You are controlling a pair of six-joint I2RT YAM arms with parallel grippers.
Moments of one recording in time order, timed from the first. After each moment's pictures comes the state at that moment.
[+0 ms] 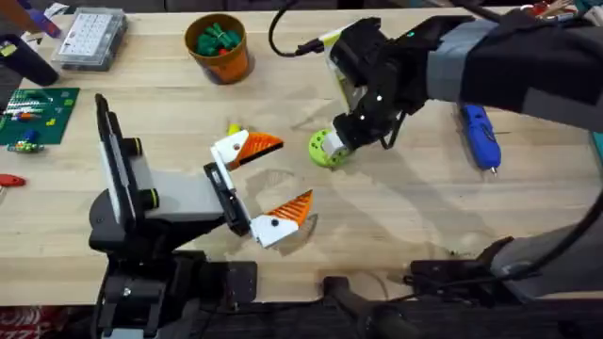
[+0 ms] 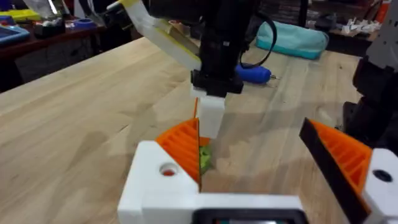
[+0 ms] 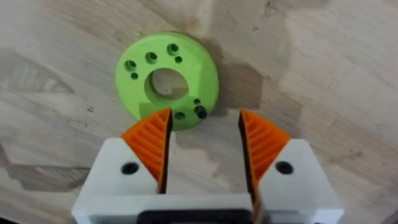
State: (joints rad) left arm -0.02 0.00 0.01 -0.10 1.05 0.03; right arm 0.61 1.70 1.17 -0.88 -0.03 0.15
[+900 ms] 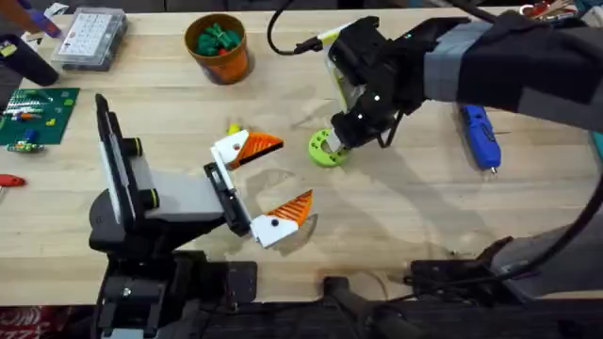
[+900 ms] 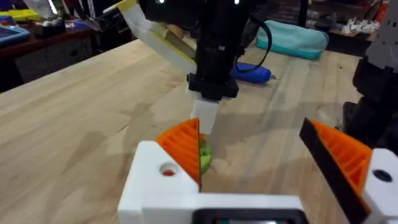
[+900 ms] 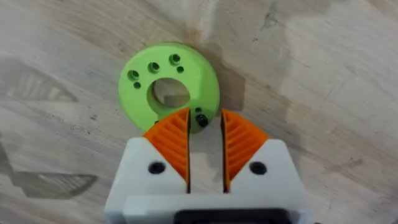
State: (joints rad) left arm -0.02 0.00 0.01 -0.10 1.05 0.03; right arm 0.61 1.71 1.17 -0.84 -0.03 0.15
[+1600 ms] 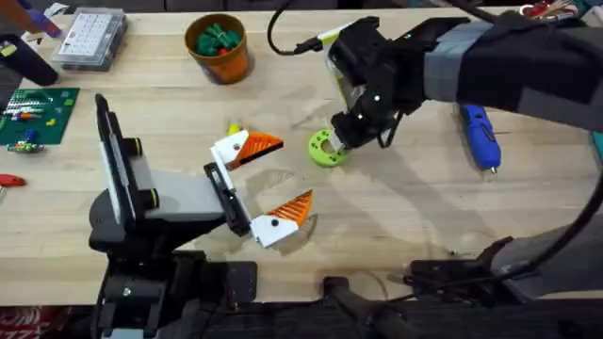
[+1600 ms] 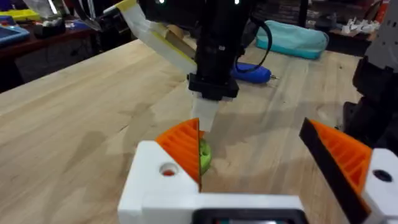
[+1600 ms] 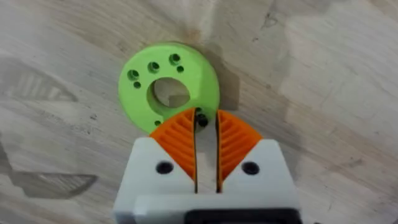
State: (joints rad) left arm -0.02 0.00 0.01 -0.10 1.05 0.03; right arm 0.61 1.71 1.17 -0.84 -0.03 0.15
